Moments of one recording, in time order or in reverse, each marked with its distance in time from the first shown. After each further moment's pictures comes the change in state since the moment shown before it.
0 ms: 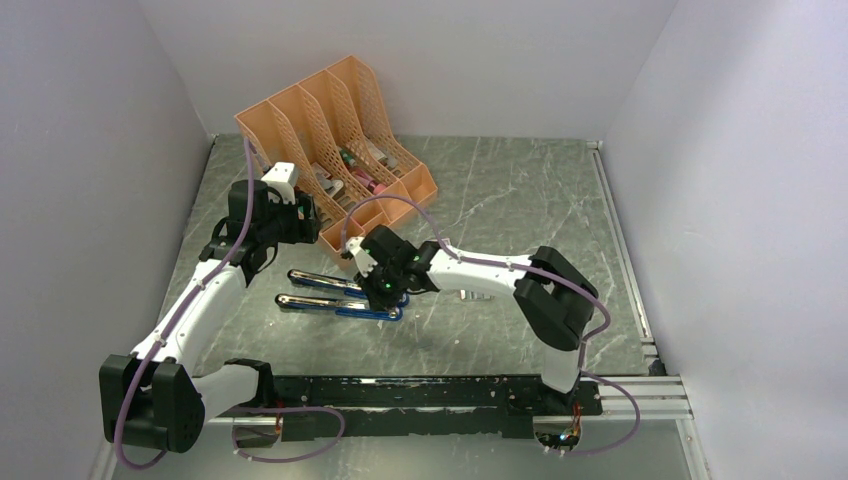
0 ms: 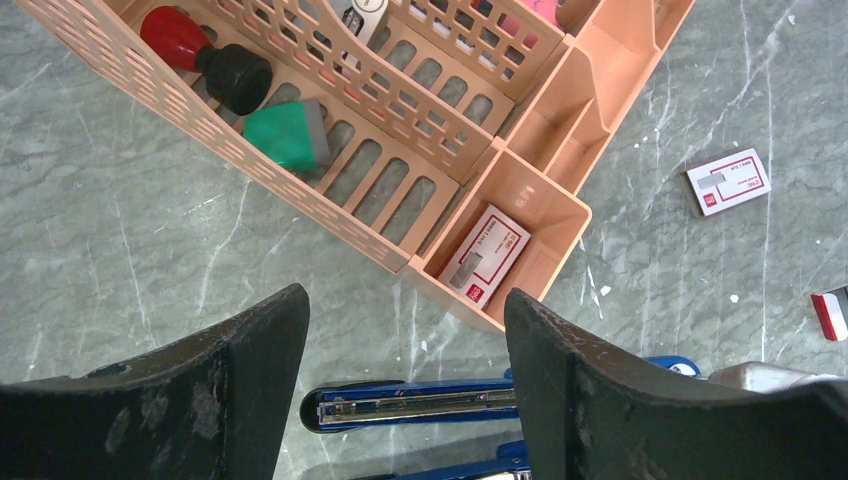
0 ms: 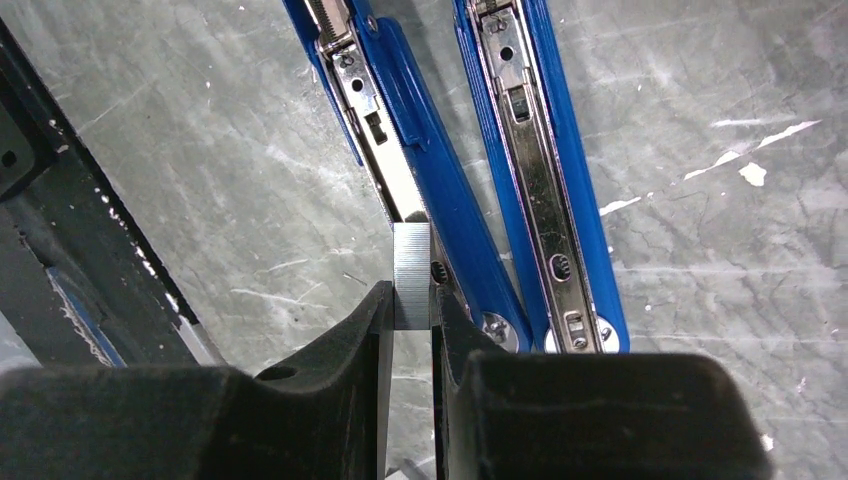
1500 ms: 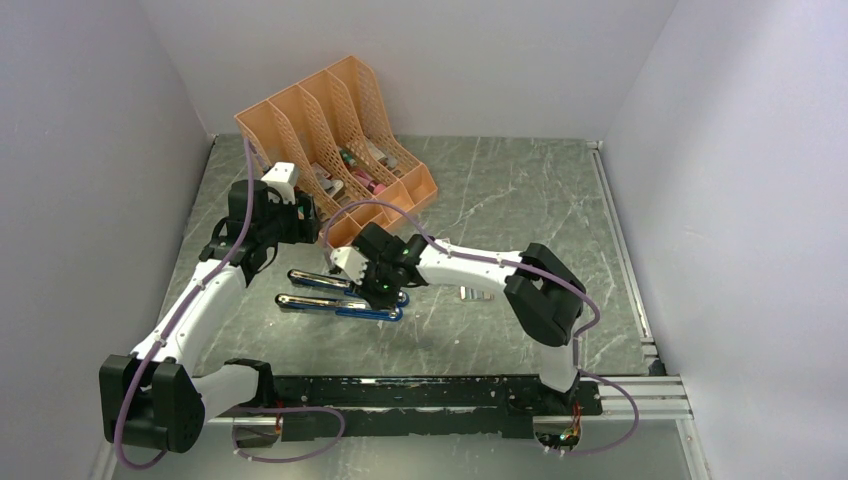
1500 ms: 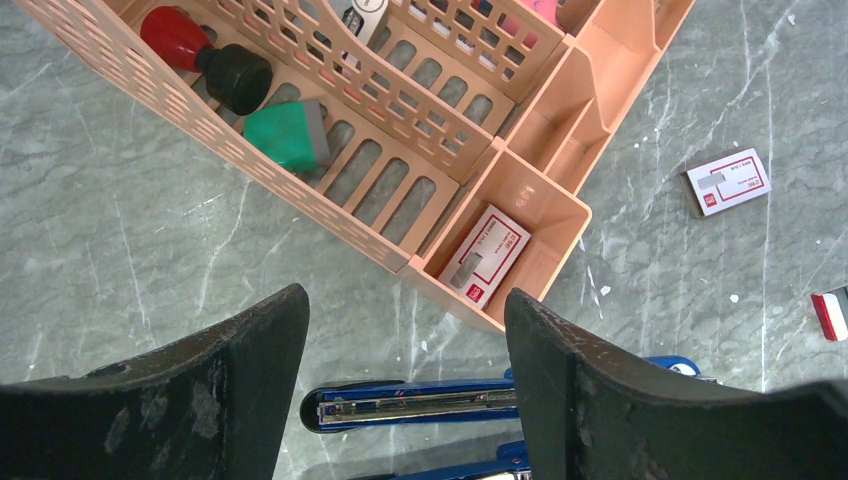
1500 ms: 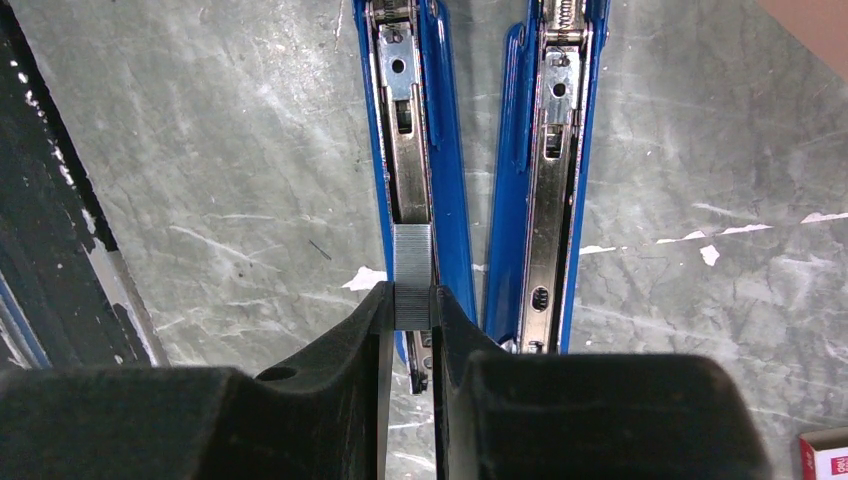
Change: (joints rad) left arm 0.000 0.000 0.000 0.000 0.000 0.000; right arm 0.014 0.068 0.124 -0.153 -0.042 -0.357
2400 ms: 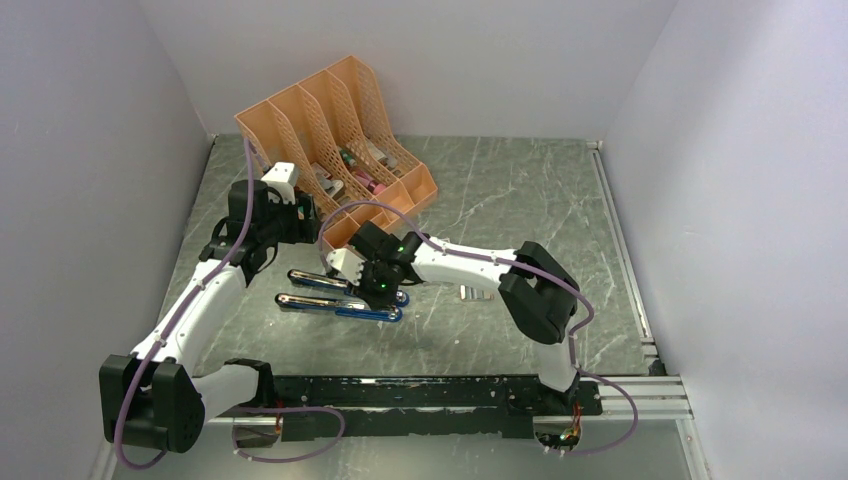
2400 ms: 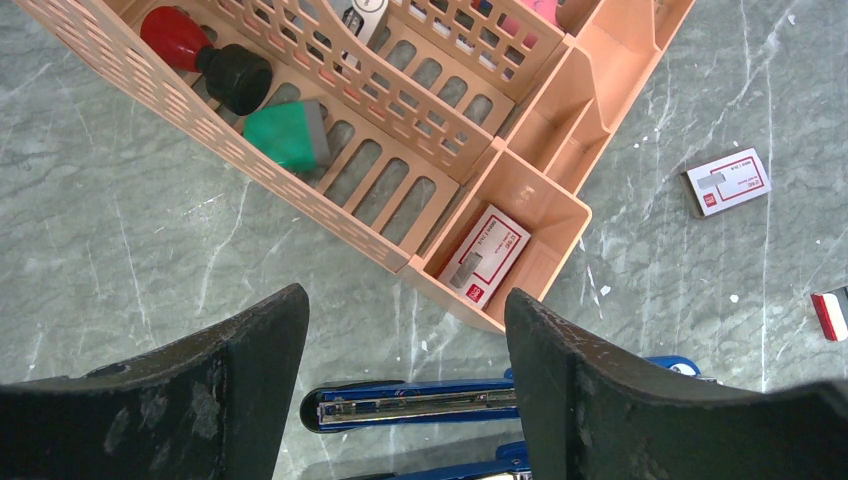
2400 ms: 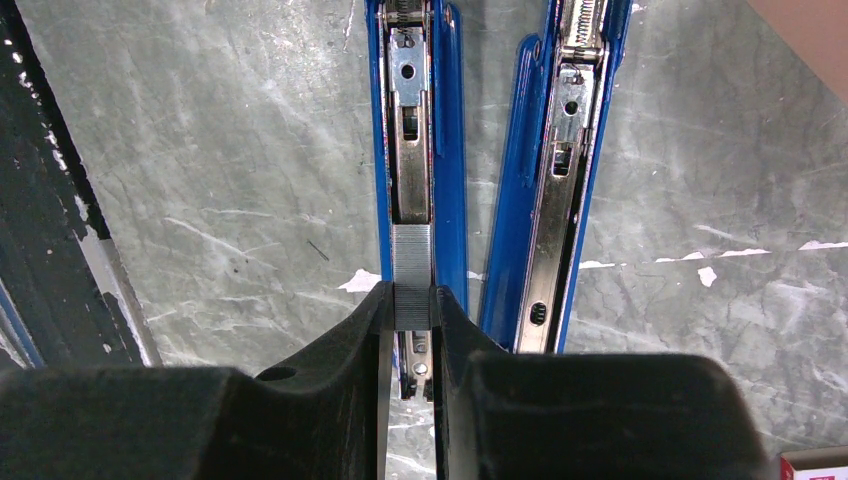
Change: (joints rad) left arm 0.000 0.000 0.000 0.000 0.000 0.000; right arm 0.000 0.038 0.056 -0.056 -0.019 -0.063
